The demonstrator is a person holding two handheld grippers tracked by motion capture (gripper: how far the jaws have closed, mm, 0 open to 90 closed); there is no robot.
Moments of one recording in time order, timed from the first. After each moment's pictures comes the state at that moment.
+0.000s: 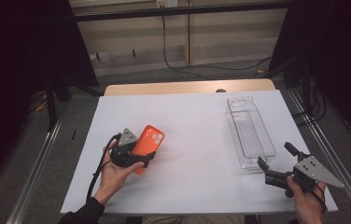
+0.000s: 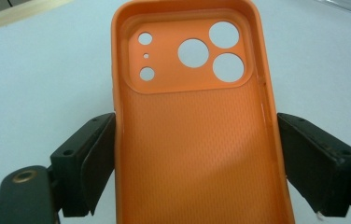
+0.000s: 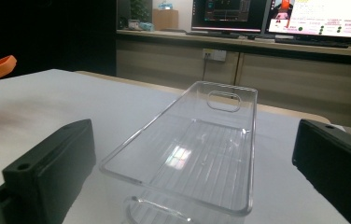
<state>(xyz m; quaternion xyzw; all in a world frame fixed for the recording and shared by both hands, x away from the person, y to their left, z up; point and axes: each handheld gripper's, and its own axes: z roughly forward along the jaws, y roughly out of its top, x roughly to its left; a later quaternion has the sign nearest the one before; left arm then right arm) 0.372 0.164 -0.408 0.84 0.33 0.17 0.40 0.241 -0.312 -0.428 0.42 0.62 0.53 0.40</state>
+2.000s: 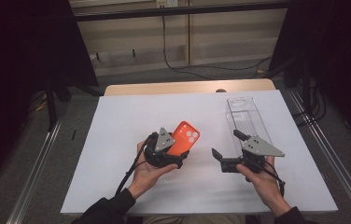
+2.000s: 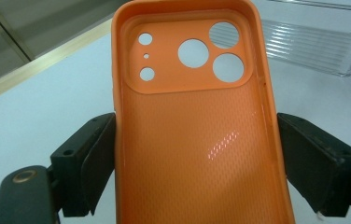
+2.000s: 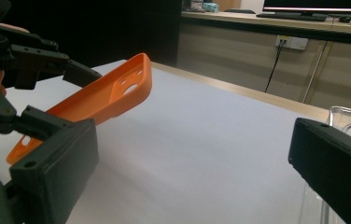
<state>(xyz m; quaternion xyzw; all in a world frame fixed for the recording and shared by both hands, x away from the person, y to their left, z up) 0.358 0.071 -0.406 0.84 0.23 0.20 0.45 0.302 -0.210 -0.410 0.37 0.69 0.55 0.30</state>
